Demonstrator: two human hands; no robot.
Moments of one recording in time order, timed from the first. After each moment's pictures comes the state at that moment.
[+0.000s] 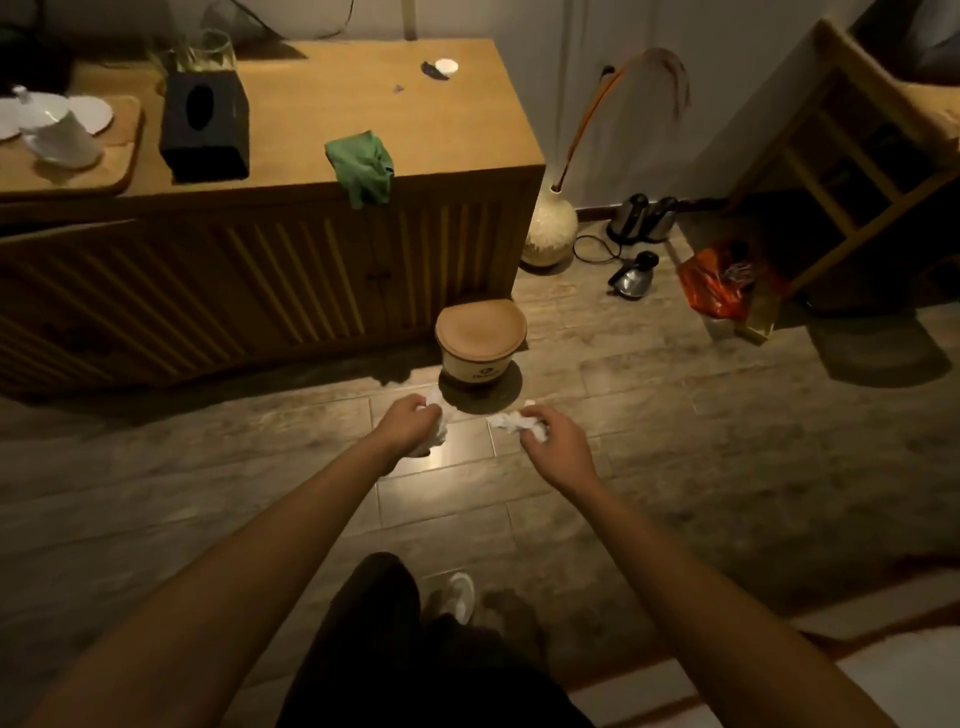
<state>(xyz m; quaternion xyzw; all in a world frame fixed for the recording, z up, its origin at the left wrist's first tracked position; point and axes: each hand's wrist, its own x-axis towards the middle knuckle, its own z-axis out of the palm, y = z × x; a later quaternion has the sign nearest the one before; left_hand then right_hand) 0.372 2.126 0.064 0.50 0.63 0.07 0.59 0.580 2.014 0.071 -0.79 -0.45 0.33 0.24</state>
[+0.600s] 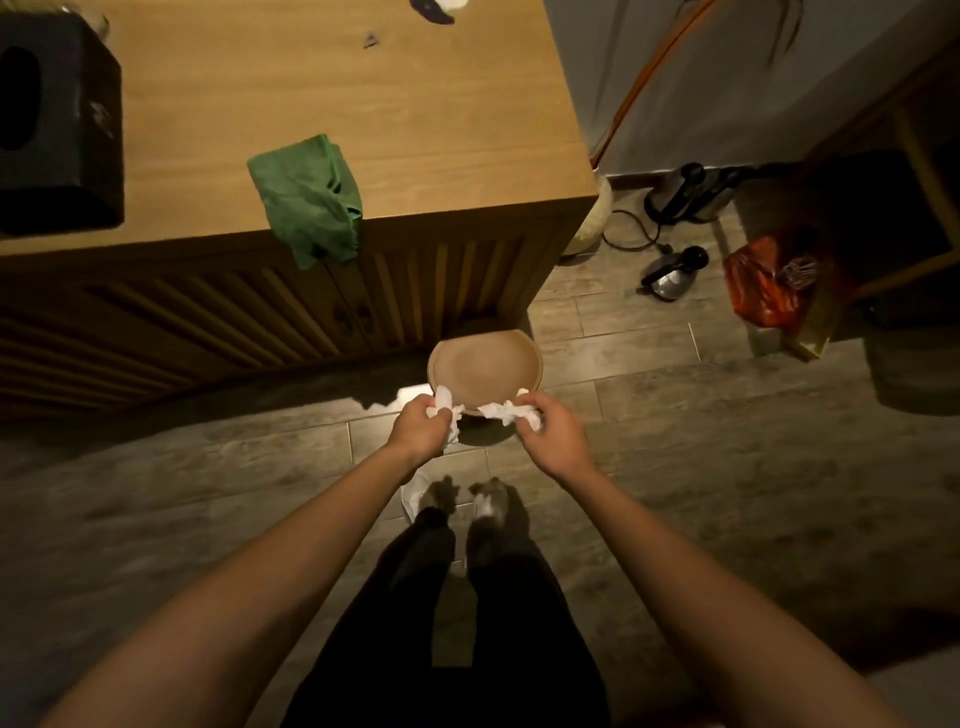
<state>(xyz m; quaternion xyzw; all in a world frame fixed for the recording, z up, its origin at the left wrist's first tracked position) 0.487 2.395 -0.049 0.44 0.67 0.04 0.59 0.676 2.321 -0.031 -0.80 -0.44 0.38 0.16</state>
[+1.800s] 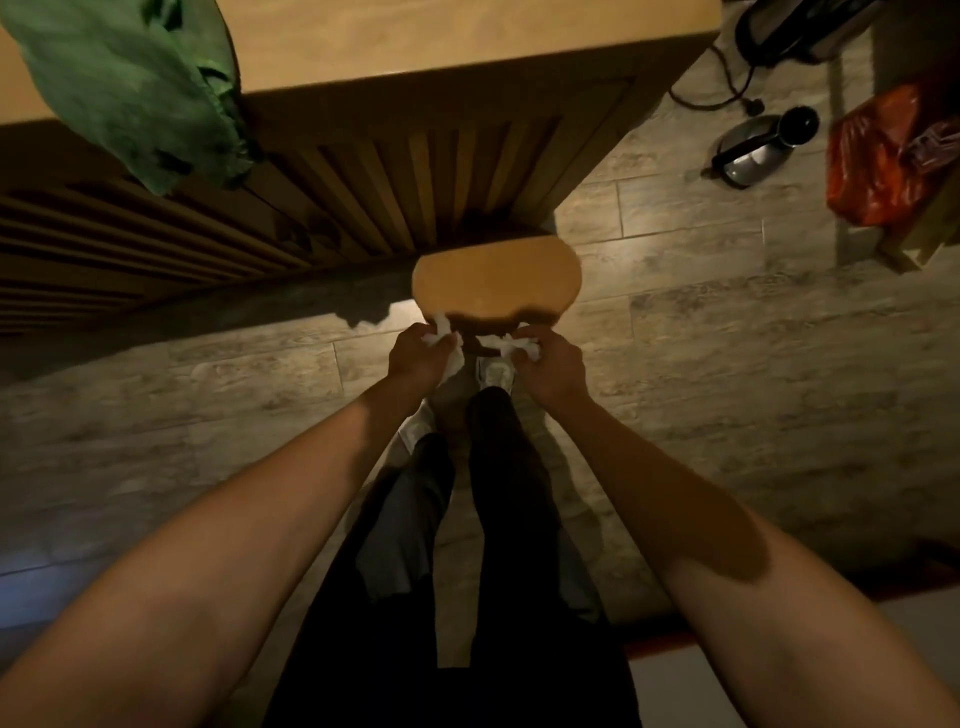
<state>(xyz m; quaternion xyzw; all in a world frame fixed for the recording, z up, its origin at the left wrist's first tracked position) 0.536 2.466 -0.204 0.36 0.73 0.01 0.58 0.708 2.396 -0.187 -0.81 -0.36 0.45 0.11</state>
